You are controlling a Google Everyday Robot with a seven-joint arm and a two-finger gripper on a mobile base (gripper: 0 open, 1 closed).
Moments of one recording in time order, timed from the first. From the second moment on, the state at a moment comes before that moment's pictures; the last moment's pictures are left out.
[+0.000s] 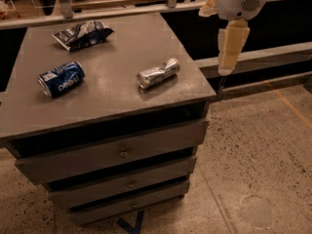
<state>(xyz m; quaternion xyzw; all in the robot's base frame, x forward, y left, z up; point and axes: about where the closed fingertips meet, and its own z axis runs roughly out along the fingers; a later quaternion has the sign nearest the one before) 0.576 -0.146 0.981 -0.74 0.65 -0.03 0.16</state>
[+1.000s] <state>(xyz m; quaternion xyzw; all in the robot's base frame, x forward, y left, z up) 0.627 -0.083 0.946 -0.83 0.54 -0.03 0.12</state>
